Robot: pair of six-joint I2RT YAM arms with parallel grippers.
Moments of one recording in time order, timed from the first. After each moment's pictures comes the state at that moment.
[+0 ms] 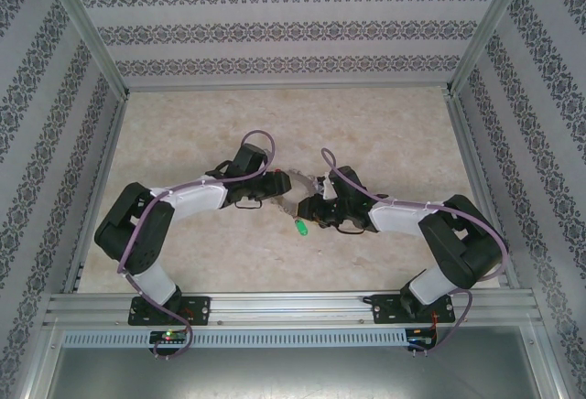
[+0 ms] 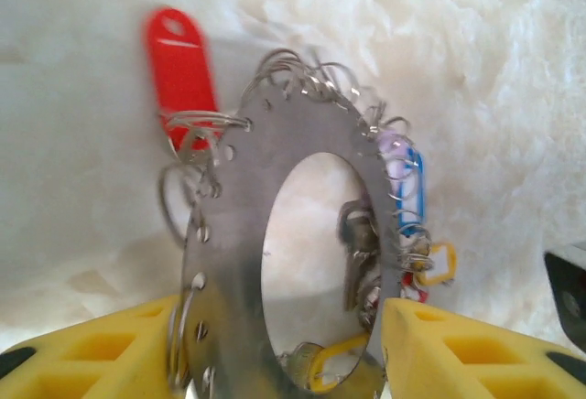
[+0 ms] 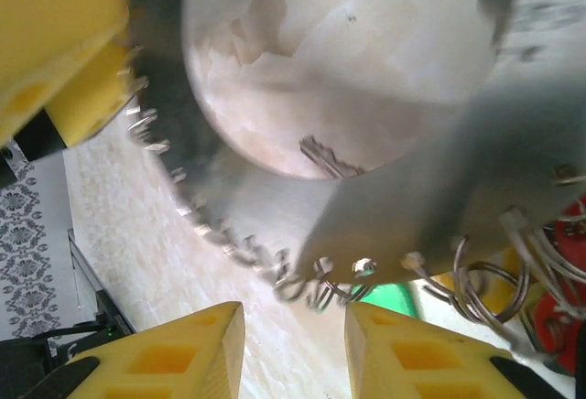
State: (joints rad) left arm -0.53 1.69 0.93 -0.10 0.26 -0.77; right arm 0.59 1.55 0.61 0.11 -0.55 0.88
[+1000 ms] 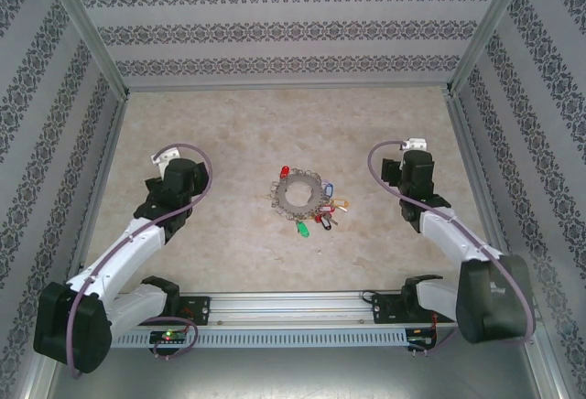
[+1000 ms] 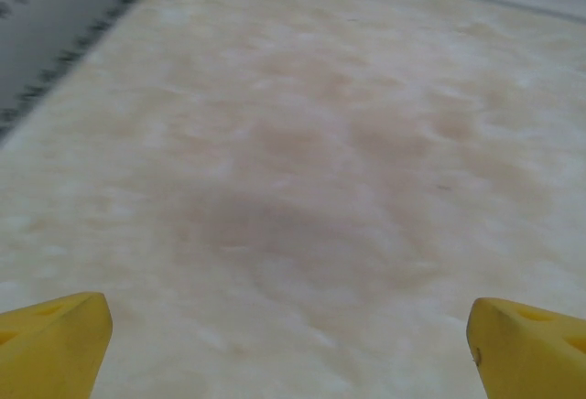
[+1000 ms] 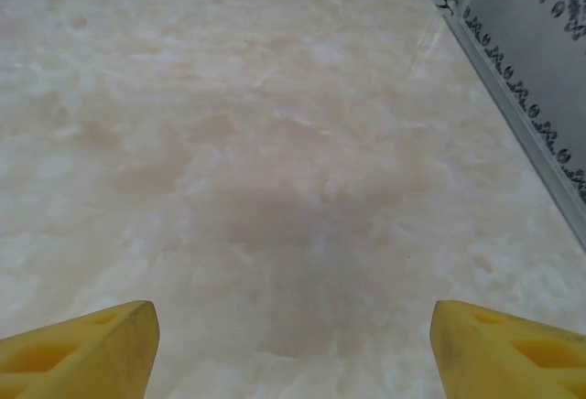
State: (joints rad) left arm -0.25 1.03 0.58 -0.20 -0.55 -0.38; right arm 0.09 1.21 0.51 0.15 0.25 0.05
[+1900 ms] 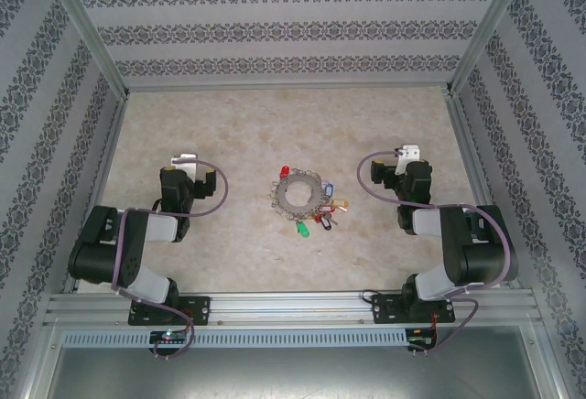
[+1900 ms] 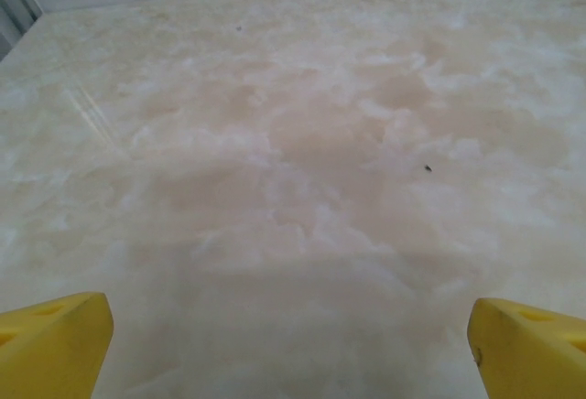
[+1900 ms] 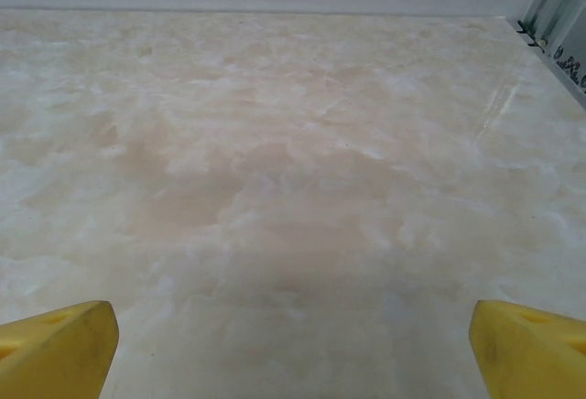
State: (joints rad) left arm -0.06 1.54 0.34 0.80 -0.15 0.05; right arm 0.01 1.50 0.38 0.75 0.02 0.00
